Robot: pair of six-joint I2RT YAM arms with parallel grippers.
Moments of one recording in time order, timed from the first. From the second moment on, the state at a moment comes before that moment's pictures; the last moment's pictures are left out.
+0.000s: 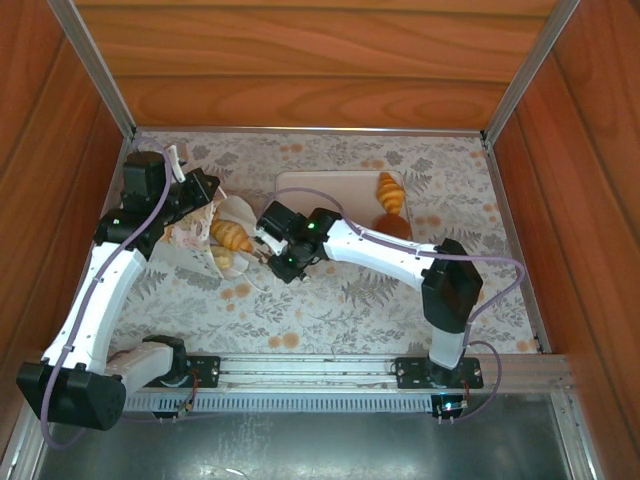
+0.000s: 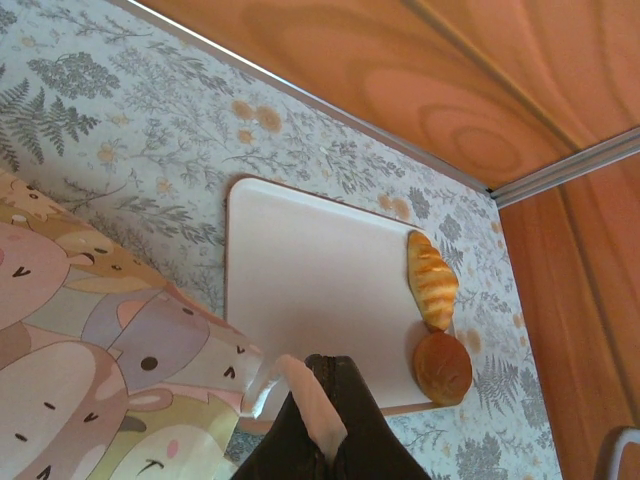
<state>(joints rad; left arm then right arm) -0.17 1.07 1.09 -0.53 0.35 -0.63 1.07 1.84 1.55 -0.91 -0.06 0.14</state>
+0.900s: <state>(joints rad) -0.17 1.07 1.09 -0.53 0.36 -0.65 1.07 1.99 1.80 -1.00 0.05 0.00</state>
